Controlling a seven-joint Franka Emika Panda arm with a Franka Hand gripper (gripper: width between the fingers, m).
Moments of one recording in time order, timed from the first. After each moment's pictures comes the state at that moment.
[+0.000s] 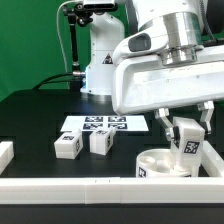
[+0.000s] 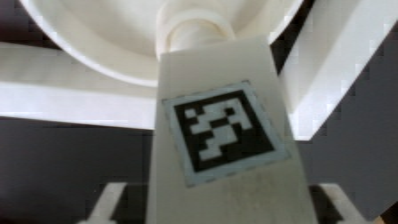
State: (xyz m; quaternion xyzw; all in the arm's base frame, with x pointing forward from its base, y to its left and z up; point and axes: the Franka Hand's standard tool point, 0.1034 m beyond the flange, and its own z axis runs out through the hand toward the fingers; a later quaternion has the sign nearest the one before) arm 0.656 0.076 0.086 -0.97 -0.07 -0.21 0.06
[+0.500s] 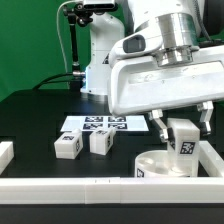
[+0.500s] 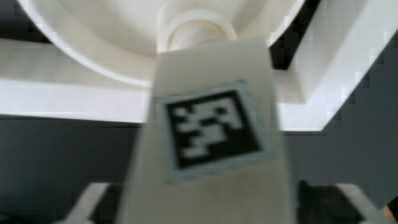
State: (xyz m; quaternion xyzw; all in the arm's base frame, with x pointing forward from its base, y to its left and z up) arm 0.658 0.073 0.086 -0.97 -0.07 -0.22 0.06
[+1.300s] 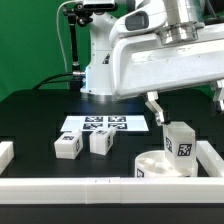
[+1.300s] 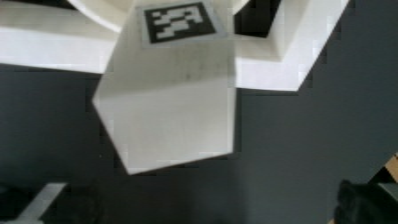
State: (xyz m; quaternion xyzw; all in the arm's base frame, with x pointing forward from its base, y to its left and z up) arm 0.666 0.076 0.115 -0.97 -0.07 -0.21 0.07
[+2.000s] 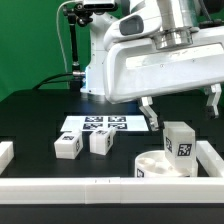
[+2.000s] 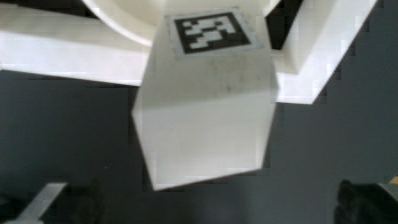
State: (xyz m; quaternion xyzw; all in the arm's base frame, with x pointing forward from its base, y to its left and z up) arm 0.666 0.069 0.109 -0.98 -0.08 -0.18 0.07
